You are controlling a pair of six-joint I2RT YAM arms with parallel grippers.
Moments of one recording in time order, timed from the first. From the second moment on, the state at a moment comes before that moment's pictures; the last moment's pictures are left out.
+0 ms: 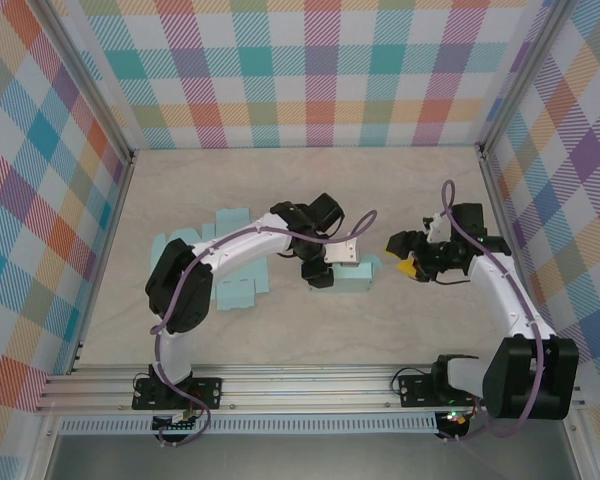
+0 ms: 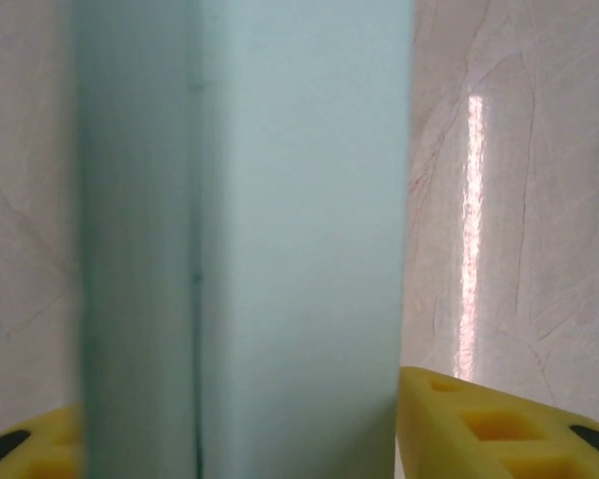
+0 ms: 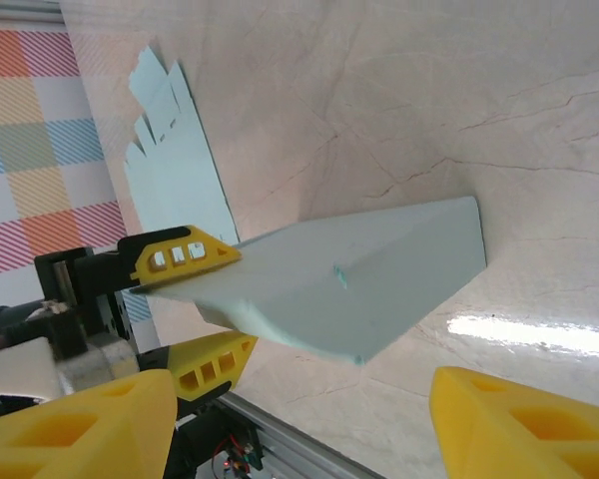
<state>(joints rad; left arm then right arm) -0.82 1.95 1.61 -0.93 0.25 0.70 -0.02 1.20 0.87 -0.79 -0.78 0.52</state>
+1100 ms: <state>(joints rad) -0.82 1.47 1.22 -0.66 -0.22 -0.07 0.34 1.12 0.97 -0.83 -0.21 0.26</state>
